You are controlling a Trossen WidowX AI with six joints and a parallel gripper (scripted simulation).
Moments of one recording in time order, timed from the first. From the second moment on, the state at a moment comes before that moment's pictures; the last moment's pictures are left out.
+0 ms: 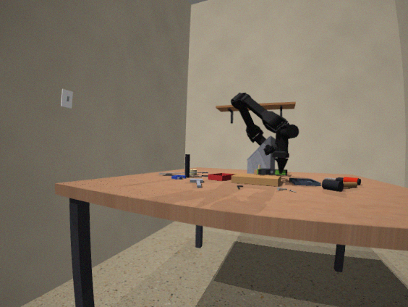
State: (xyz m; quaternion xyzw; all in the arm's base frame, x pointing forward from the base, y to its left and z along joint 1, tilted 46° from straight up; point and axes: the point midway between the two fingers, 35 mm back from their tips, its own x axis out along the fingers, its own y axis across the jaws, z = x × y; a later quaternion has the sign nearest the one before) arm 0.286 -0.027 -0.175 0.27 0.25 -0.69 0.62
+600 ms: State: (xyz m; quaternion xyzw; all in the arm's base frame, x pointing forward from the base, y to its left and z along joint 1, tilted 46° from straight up) arm 0.287 -0.031 -0.176 0.26 0.25 -0.69 0.62
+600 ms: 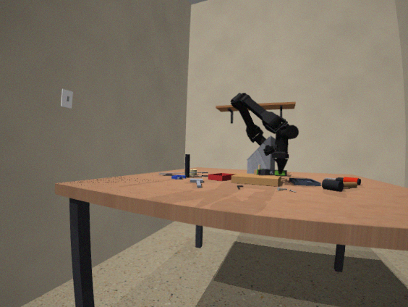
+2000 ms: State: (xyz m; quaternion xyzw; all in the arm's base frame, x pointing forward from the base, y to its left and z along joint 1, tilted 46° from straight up) arm 0.288 -0.030 -0.177 0.27 0.25 -0.69 0.62
